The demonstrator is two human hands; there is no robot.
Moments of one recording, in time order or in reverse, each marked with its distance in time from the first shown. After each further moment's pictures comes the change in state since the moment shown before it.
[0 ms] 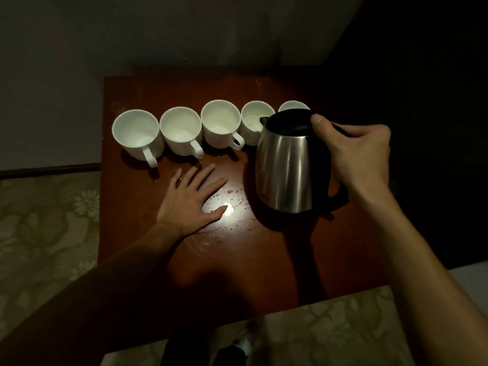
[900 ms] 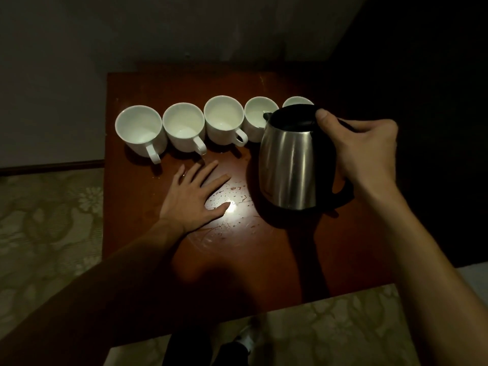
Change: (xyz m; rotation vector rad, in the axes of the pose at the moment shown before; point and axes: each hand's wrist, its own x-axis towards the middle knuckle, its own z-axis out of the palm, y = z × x) left_hand 0.000 0.000 0.000 -0.001 -0.005 -0.003; right_hand 0.004 0.004 0.002 0.015 0.002 0.004
